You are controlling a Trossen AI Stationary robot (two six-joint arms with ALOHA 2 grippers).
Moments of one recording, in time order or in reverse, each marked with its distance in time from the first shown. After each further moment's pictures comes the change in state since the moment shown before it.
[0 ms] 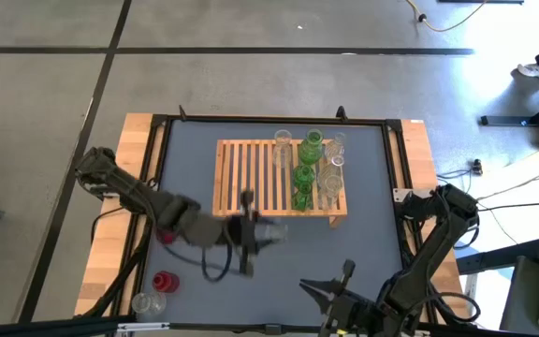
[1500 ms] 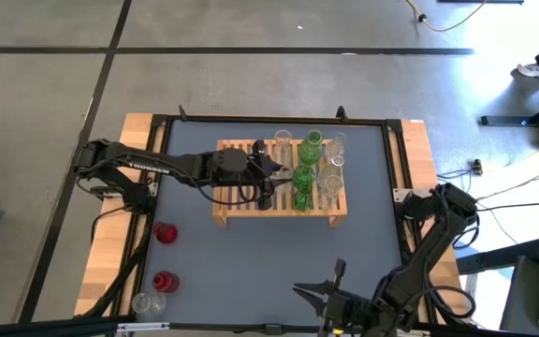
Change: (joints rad) left arm 0.505 -0.071 -0.344 0.255 0.385 -0.001; right arm -0.023 -0.006 0.000 0.021 -0.128 -0.001
